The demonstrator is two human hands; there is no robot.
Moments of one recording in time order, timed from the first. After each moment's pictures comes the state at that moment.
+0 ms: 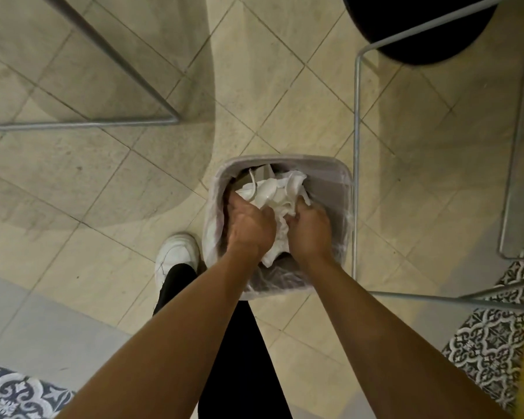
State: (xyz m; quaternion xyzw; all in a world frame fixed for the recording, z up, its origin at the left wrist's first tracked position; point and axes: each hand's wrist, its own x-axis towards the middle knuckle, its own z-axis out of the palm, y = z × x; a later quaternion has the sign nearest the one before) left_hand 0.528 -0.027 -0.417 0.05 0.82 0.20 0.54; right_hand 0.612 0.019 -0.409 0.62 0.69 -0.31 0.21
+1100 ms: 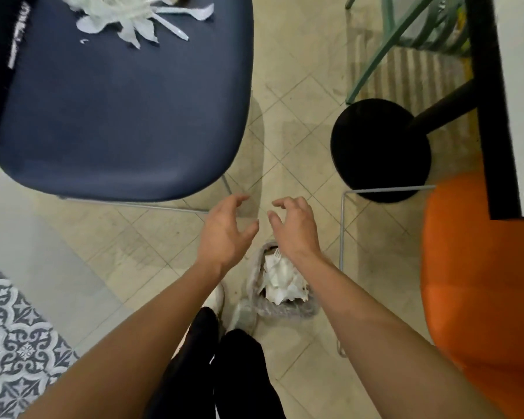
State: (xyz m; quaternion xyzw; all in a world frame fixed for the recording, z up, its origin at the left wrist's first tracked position) left_hand 0.372 -0.057 -0.116 0.29 0.85 0.34 0.28; right_hand 0.460 0.048 -0.117 0.47 0.80 -0.36 0.05
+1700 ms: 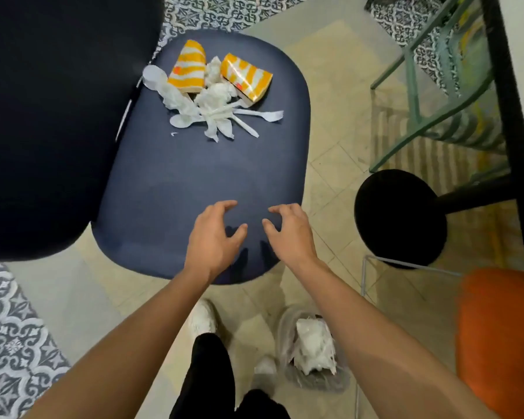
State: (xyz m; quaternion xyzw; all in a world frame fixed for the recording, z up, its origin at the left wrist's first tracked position) left_hand 0.174 -0.070 -0.070 0.24 0.87 0.35 0.24; right_hand 0.260 0.053 -0.058 0.42 0.84 -0.34 0.04
